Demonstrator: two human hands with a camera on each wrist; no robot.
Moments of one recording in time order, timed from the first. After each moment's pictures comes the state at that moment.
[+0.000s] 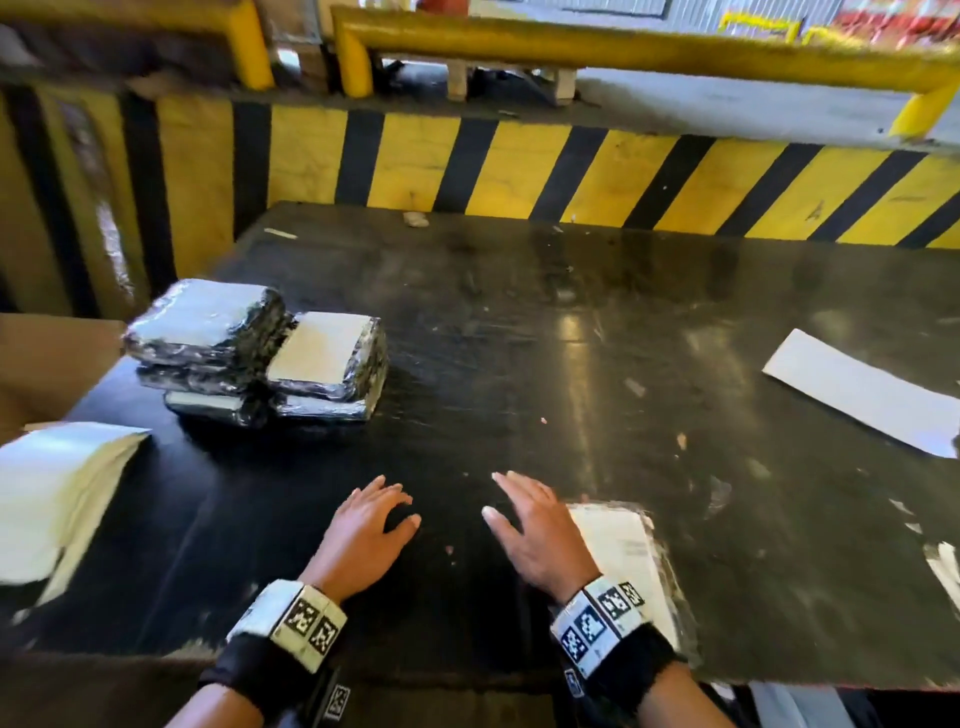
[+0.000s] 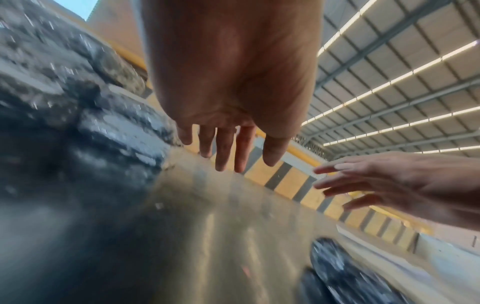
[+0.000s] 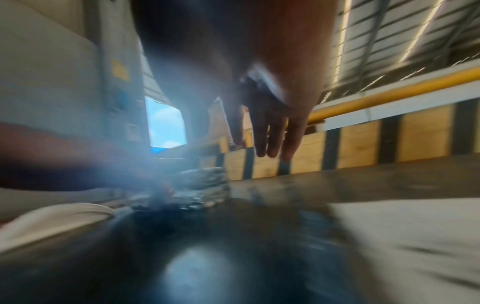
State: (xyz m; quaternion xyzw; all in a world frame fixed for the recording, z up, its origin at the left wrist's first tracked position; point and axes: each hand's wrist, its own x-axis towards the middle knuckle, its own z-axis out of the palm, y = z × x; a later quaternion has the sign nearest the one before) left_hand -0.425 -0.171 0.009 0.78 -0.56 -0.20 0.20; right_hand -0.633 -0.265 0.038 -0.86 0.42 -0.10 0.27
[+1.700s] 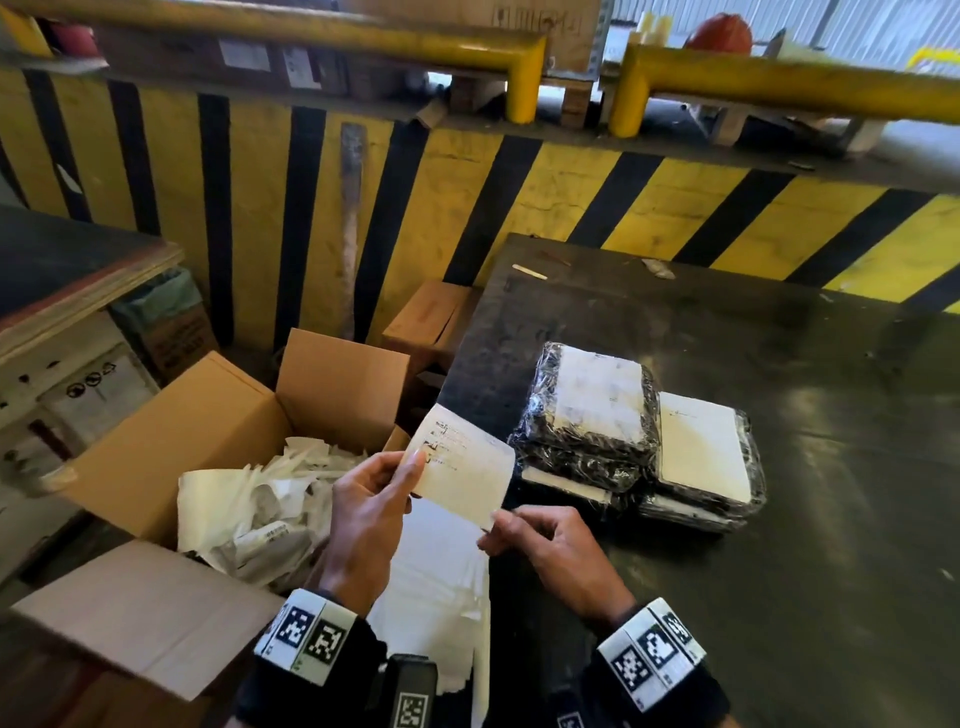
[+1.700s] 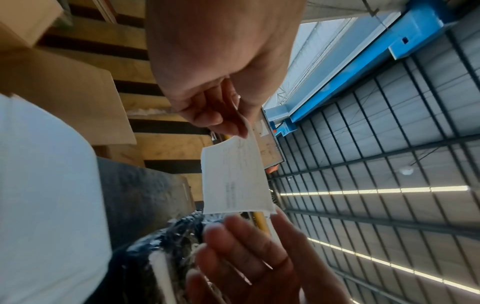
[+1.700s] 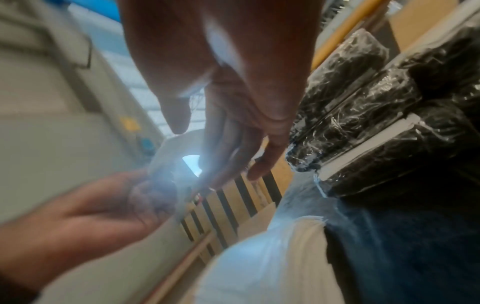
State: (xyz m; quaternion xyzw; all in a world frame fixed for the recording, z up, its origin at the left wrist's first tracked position) left_hand 0.005 -0.026 0.078 0.64 -0.21 -0.27 0.69; right_hand -0.154 -0.136 0.065 -0.72 0.27 -0.18 0.61
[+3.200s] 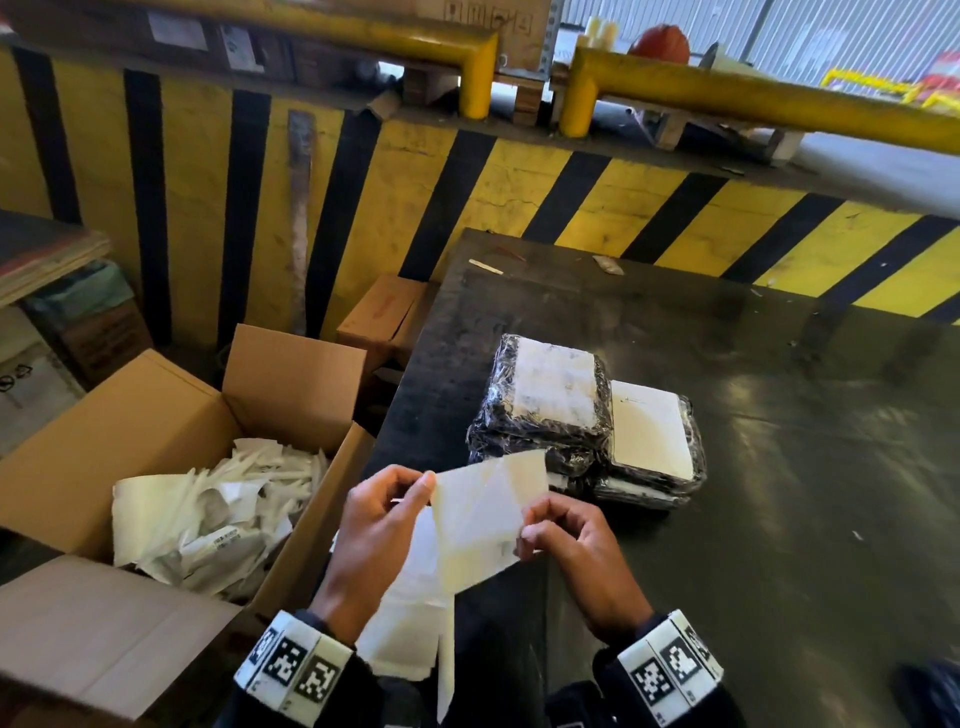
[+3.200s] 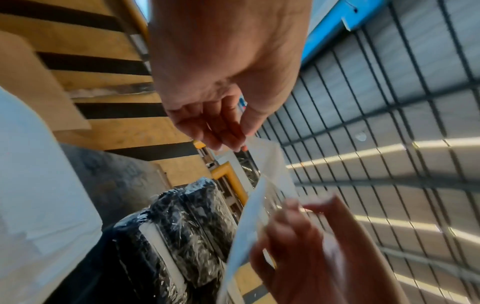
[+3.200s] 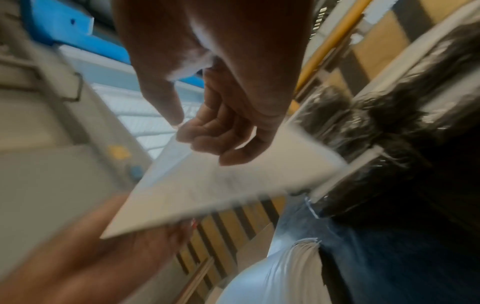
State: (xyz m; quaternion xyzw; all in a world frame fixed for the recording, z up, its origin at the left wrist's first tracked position) left_hand -0.027 -0.029 0.075 0.65 -0.34 -0.26 0.62; right_hand -0.199 -0.126 0.094 -0.65 0.29 -0.29 0.64
